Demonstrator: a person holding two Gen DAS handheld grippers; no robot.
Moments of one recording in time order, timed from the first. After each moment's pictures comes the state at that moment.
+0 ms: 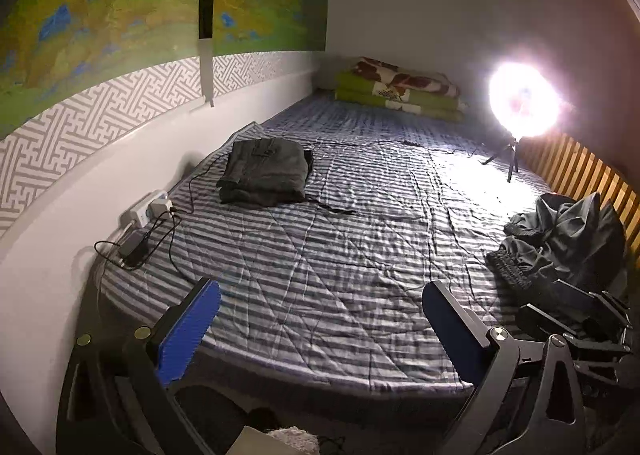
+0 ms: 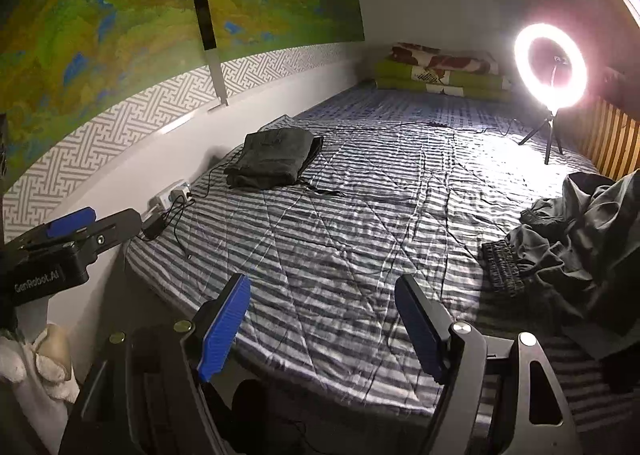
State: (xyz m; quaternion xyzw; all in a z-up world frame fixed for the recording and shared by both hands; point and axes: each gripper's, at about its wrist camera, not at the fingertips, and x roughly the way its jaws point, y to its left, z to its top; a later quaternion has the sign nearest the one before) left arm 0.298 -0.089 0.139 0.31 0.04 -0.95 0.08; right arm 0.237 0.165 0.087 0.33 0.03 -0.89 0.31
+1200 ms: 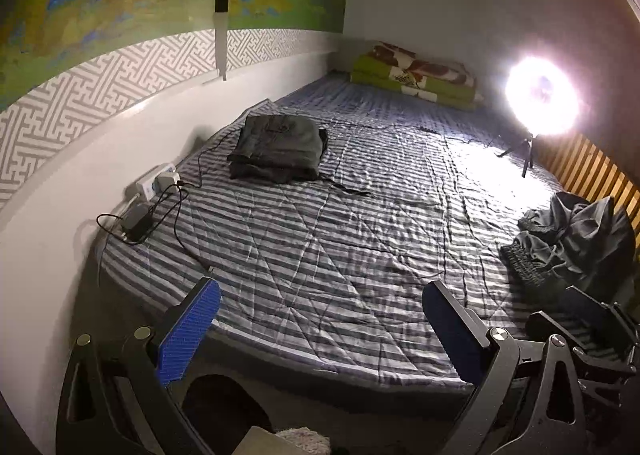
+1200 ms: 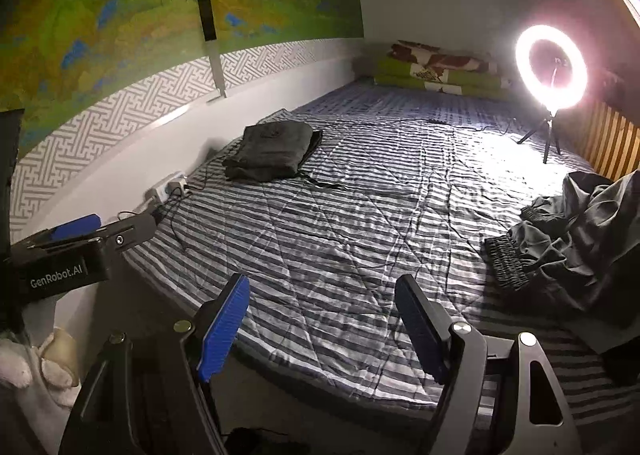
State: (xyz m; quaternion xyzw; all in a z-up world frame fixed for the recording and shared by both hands) left arm 0.286 -0.108 0.115 0.35 0.06 -0.93 0.10; right arm 0.244 0.146 0.082 0.34 0.04 -0.89 0.29
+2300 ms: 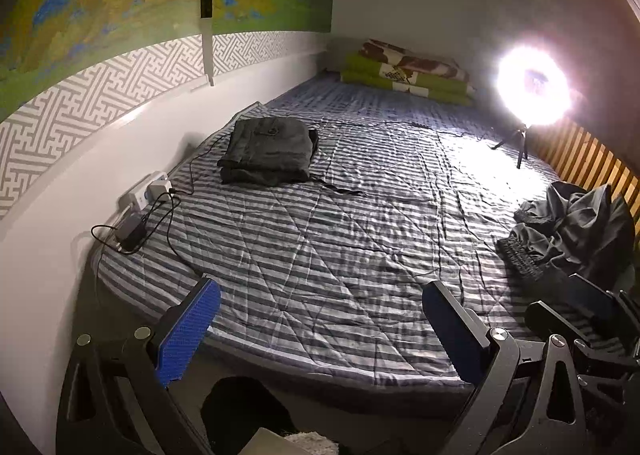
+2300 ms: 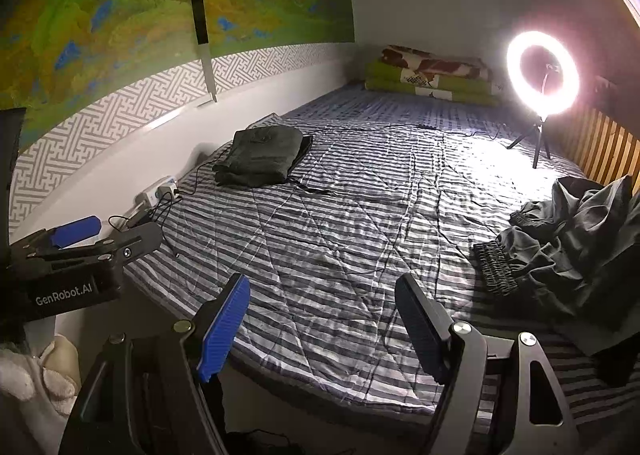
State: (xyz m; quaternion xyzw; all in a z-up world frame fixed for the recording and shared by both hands) left arm 0.280 -0.094 0.116 0.35 0.04 -0.93 0.09; right arm 0.243 0.148 0.088 0.33 0.04 -0.90 0.28
